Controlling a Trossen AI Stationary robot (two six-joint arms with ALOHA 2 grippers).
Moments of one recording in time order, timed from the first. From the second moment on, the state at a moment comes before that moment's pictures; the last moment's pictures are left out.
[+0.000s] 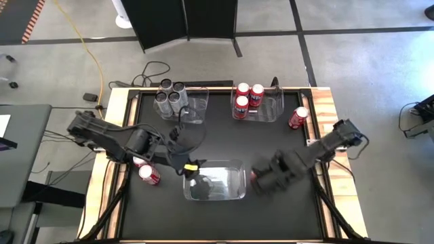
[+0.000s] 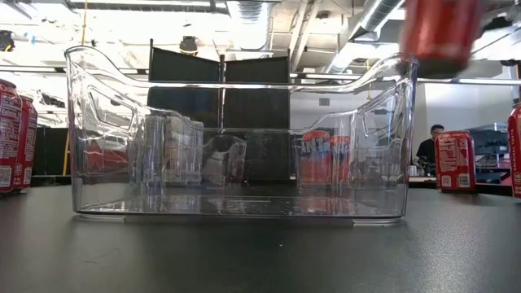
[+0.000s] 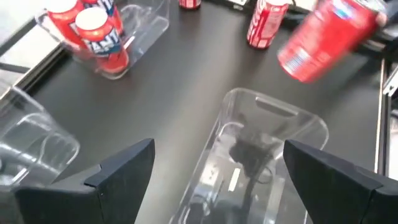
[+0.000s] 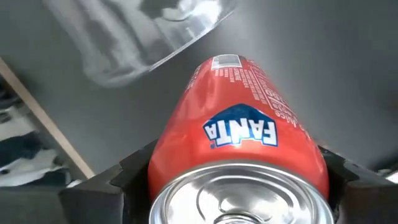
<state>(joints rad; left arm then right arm) -0.36 1.49 1.63 -0.96 -0.54 -0.61 0.51 1.70 1.77 -1.53 0.12 1.05</state>
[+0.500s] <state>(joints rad) -0.40 1.49 1.63 -1.17 -0.59 -0.77 -0.04 1.70 1.77 -1.57 0.16 0.69</state>
